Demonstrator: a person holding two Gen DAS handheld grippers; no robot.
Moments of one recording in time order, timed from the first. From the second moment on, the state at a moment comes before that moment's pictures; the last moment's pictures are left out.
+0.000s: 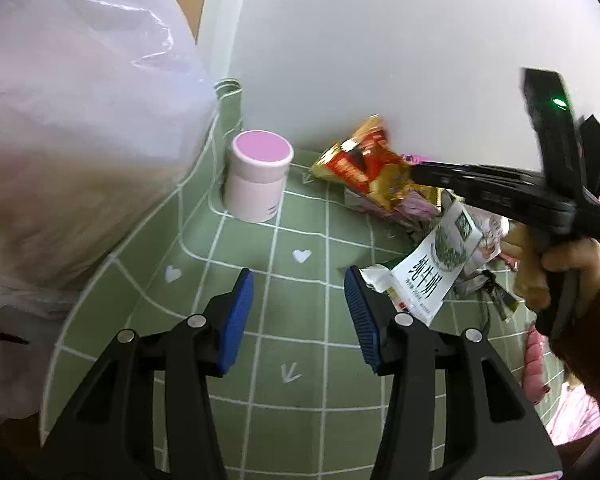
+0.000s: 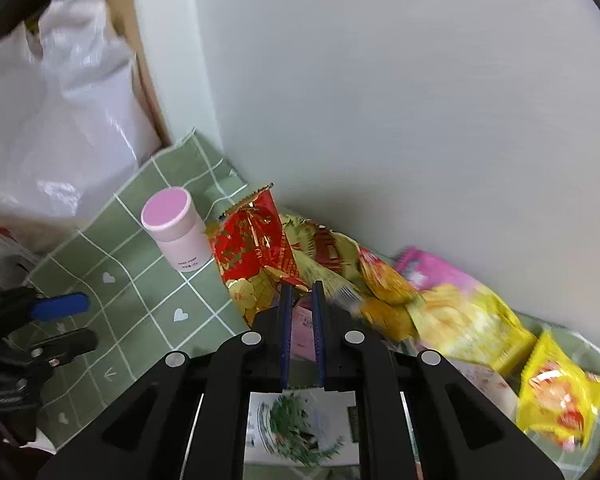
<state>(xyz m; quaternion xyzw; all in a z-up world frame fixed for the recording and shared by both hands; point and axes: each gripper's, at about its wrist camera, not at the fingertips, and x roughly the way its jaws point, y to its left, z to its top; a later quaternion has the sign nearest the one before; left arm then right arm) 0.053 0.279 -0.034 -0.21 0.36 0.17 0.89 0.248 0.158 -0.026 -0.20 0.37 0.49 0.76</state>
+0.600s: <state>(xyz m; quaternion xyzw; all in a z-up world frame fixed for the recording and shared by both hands) 0.142 0.268 -0.017 -0.17 0.35 0.07 0.92 0.271 0.027 0.036 -0.07 0.33 0.39 0.86</state>
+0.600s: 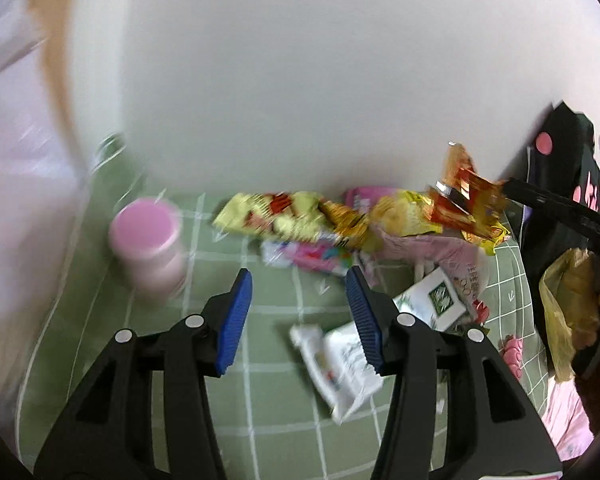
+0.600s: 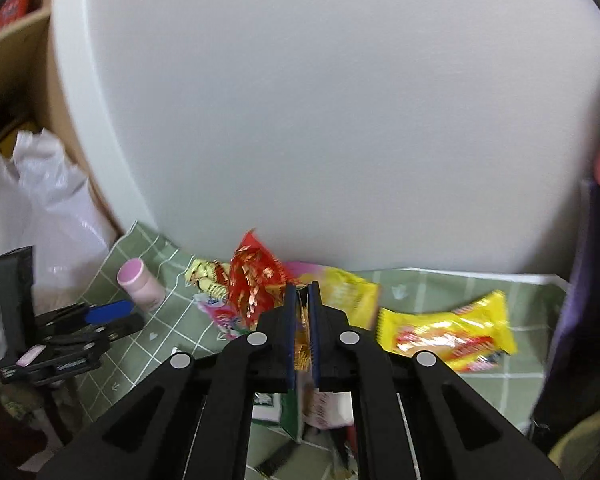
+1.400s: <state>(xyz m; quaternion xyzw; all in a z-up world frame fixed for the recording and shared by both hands) 0.246 0.258 -0.062 -0.13 0.43 0.03 0.89 0.246 -0.096 -0.030 -0.05 0.42 0.30 0.85</state>
